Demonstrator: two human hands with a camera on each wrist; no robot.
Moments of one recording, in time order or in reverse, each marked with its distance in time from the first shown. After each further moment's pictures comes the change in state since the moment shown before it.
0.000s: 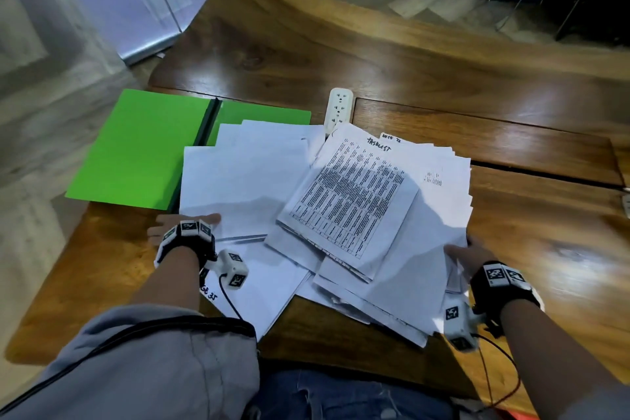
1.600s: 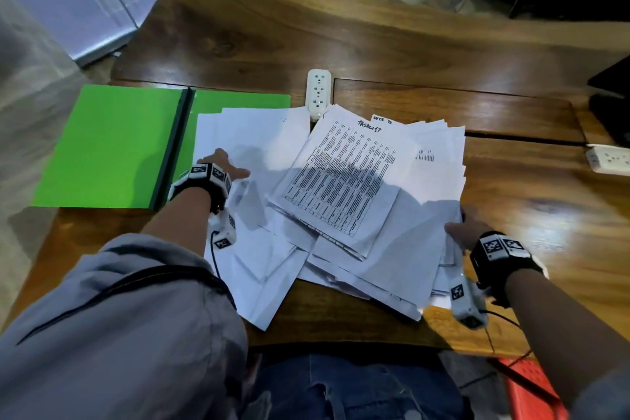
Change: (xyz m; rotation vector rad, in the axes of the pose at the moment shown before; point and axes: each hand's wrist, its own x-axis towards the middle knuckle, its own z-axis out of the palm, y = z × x) left_hand 0.104 0.070 -0.037 -0.333 0.192 0.318; right_hand -0.015 0.010 -0.005 -0.346 0.022 -0.020
